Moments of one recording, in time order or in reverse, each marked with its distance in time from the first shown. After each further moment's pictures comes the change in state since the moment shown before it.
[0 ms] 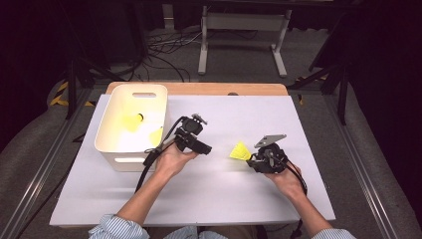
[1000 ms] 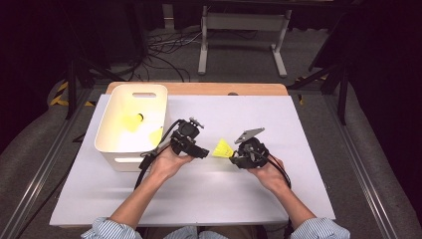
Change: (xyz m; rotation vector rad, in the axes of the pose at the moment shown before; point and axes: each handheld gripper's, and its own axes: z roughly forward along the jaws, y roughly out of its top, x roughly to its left) left arm 0.003 -0.013 -0.005 -0.007 -0.046 0.041; right arm 0.027 0.042 0.019 0.011 0.057 -0.072
